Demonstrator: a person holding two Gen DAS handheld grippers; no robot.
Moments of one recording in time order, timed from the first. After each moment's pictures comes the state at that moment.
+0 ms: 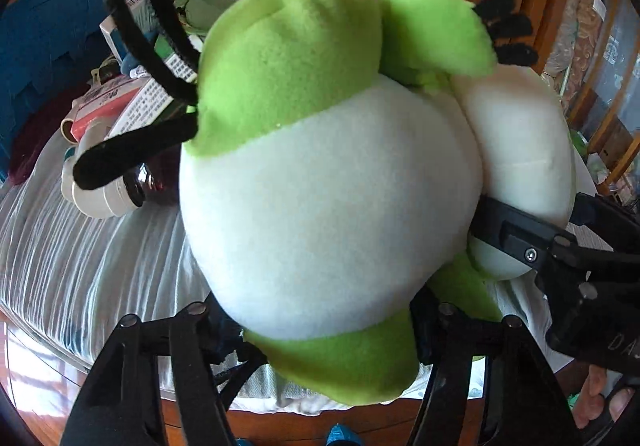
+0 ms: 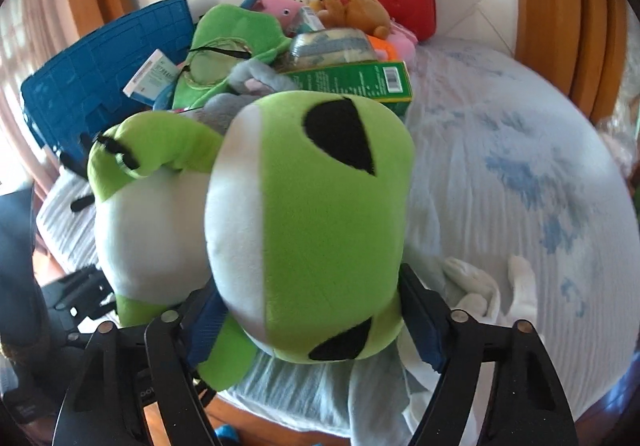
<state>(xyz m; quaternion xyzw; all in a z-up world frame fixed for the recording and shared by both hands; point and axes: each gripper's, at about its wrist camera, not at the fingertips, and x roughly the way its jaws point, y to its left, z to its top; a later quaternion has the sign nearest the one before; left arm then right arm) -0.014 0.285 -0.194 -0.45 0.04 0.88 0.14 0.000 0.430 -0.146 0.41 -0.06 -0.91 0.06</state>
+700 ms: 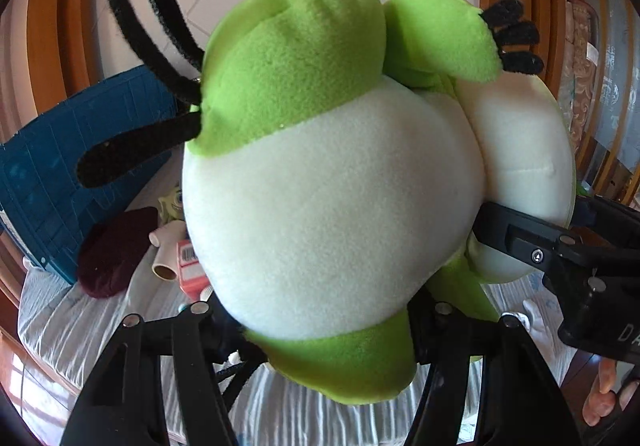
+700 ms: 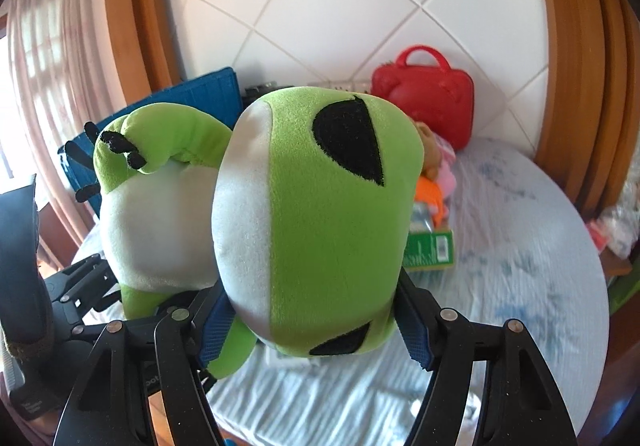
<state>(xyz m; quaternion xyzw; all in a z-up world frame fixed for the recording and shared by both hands) -0.029 0.222 -0.028 -0.32 0.05 0.94 0.13 -0.031 0.370 0.010 0.31 -0.04 -0.95 0.09</state>
